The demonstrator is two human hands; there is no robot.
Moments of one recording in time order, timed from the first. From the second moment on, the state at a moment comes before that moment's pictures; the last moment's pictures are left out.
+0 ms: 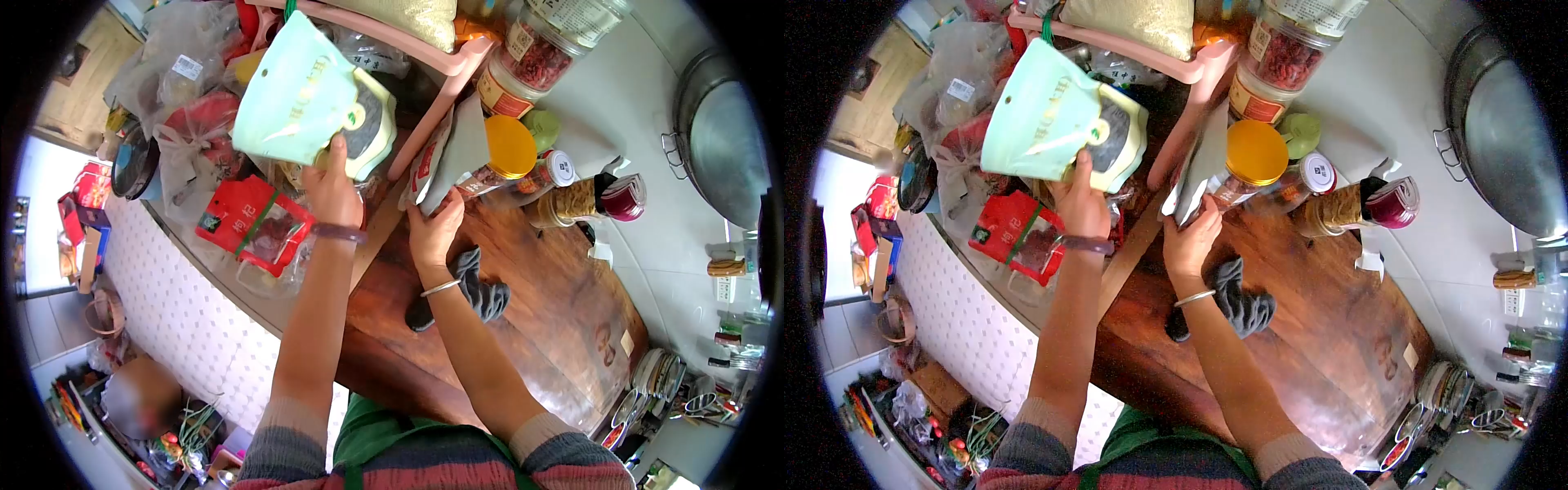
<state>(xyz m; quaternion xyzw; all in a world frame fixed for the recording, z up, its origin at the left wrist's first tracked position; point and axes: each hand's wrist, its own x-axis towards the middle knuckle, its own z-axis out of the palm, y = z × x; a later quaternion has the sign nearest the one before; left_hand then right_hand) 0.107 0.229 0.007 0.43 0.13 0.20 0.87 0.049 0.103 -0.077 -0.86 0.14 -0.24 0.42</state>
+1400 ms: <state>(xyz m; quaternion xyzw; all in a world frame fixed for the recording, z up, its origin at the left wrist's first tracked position) 0.007 0.247 -0.024 0.83 -0.01 0.19 0.53 -0.054 0.029 -0.034 -0.95 -0.05 -0.13 0.28</state>
